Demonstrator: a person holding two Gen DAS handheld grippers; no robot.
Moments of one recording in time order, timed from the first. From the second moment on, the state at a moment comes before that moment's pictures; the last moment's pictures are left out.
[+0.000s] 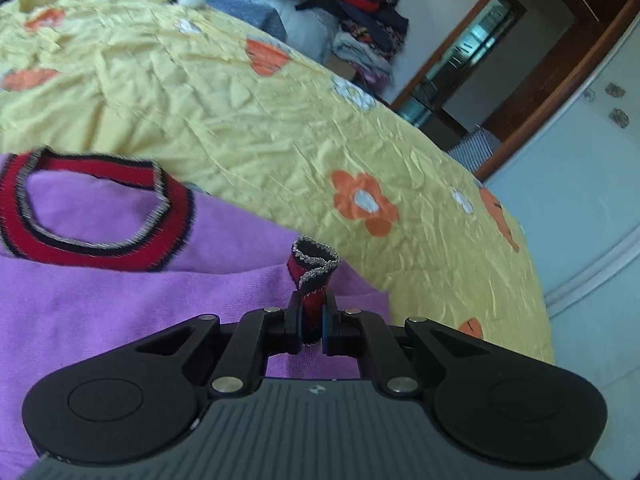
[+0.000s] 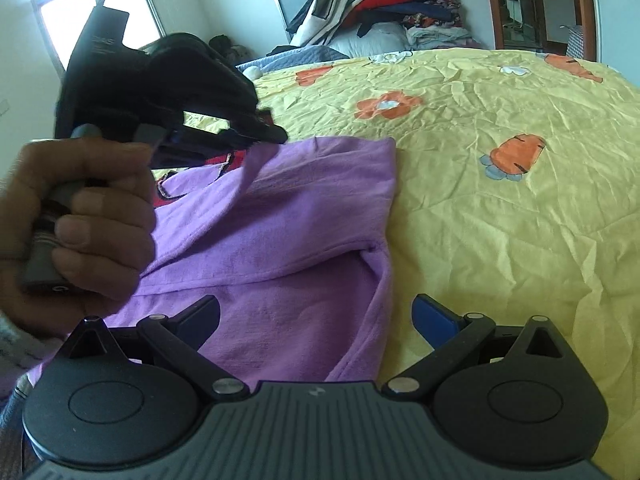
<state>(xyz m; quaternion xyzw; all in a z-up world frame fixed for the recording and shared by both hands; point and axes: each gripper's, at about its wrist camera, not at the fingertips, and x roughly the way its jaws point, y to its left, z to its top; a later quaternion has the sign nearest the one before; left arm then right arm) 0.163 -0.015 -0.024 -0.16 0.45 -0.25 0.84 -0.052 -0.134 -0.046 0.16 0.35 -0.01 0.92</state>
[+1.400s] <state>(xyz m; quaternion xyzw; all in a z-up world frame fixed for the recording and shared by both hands) 0.123 0.274 -0.057 -0.05 0.47 -0.09 0.88 0.075 -0.168 -0.037 0.09 0.41 -0.11 0.90</state>
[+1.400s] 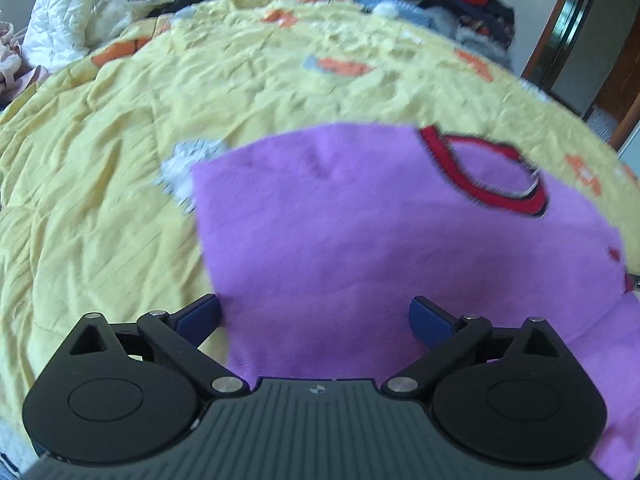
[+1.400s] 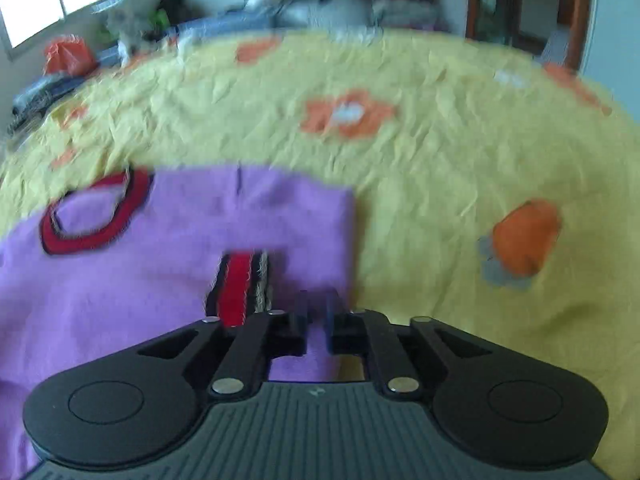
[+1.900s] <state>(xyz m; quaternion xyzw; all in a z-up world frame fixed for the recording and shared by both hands) 0.113 0.270 -0.060 -0.02 0.47 -0.08 0.88 0.120 -0.023 -0.003 0.00 0.41 -0.10 0.91</state>
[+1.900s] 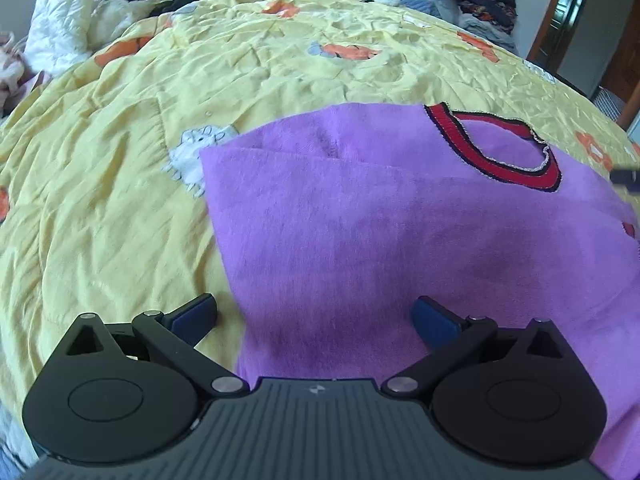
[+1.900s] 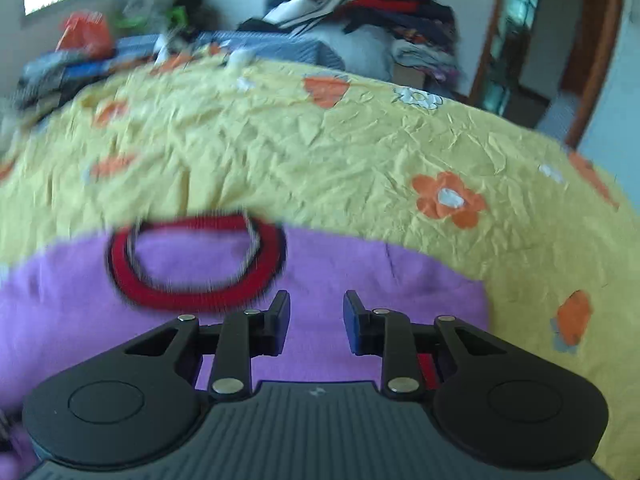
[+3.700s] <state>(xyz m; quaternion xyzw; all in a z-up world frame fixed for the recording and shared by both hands) -0.012 0.383 -0.070 -0.26 0.44 -0.19 0.84 -0.103 -0.153 -0.042 0.24 0.30 0.15 0.91</state>
